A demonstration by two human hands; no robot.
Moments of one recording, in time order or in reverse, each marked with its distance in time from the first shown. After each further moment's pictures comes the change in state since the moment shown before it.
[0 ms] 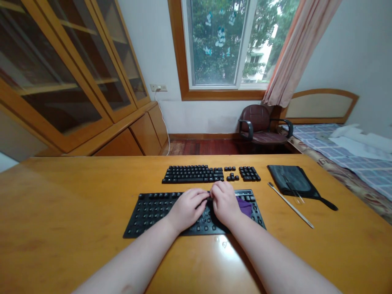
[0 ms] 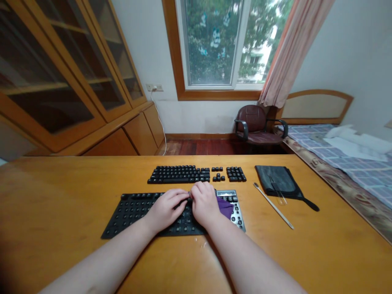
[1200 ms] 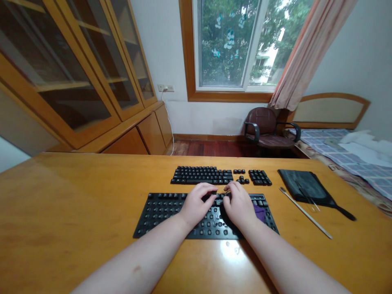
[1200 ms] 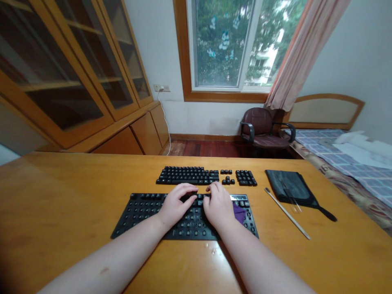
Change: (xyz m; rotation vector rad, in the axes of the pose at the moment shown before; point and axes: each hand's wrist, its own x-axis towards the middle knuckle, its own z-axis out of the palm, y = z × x) left_hand 0.008 -0.013 0.003 -0.294 0.186 -0.187; right_hand 0.001 0.004 0.007 -0.063 0.041 0.203
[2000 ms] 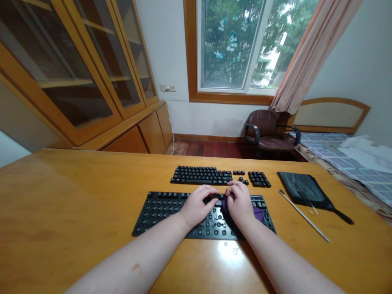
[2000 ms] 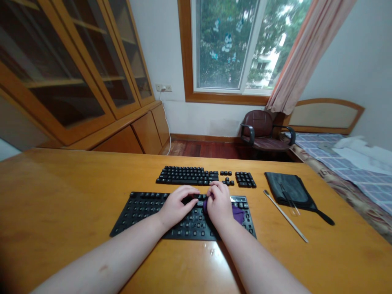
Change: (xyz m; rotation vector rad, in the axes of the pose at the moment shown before) left_hand -0.001 0.003 0.001 -0.008 -0.072 0.038; right_hand 0.001 0.008 0.003 0.212 0.175 -0.010
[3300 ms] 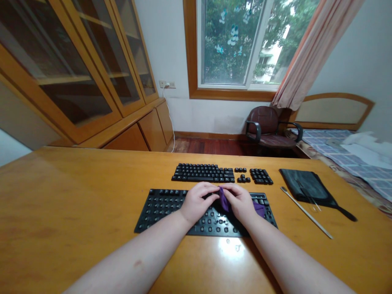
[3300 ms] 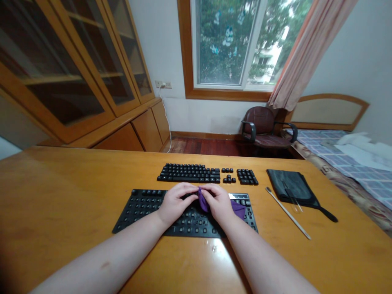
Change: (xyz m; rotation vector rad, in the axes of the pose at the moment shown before) left_hand 0.000 -0.003 -0.001 -0.068 0.133 -0.006; right_hand 0.003 -0.003 0.003 0.561 -0.184 0.207
